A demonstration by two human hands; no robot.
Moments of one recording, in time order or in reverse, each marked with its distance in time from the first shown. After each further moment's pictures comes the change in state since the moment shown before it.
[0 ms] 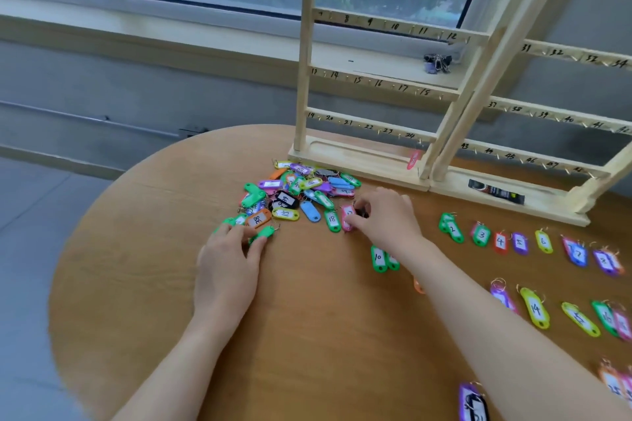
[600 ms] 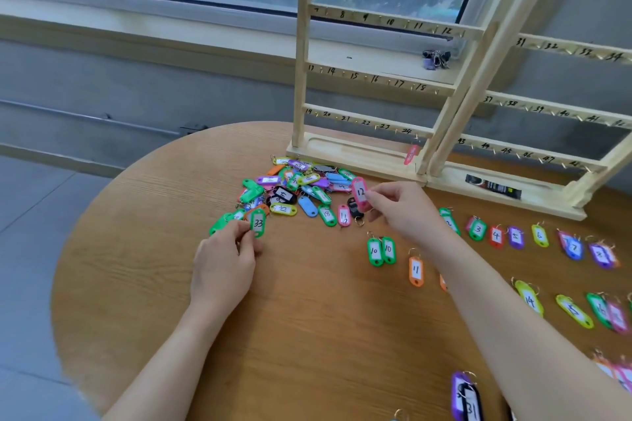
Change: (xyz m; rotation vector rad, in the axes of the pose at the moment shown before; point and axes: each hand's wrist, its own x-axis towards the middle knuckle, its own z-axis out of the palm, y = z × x) left_hand -0.001 -0.003 -0.001 -0.111 -0.031 -0.057; right_hand -0.035 -0.001 -0.050 0.676 -0.095 0.128
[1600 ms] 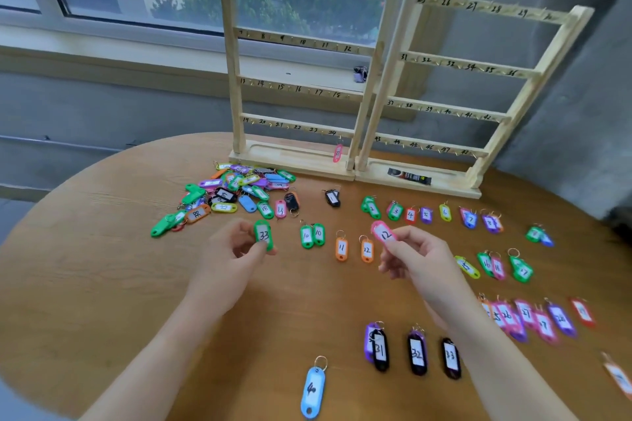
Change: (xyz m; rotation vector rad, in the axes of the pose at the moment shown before) left_hand -0.072 0.097 0.000 -0.450 -0.348 0.045; right_hand -0.147 0.063 -0.066 0.471 0.235 0.132
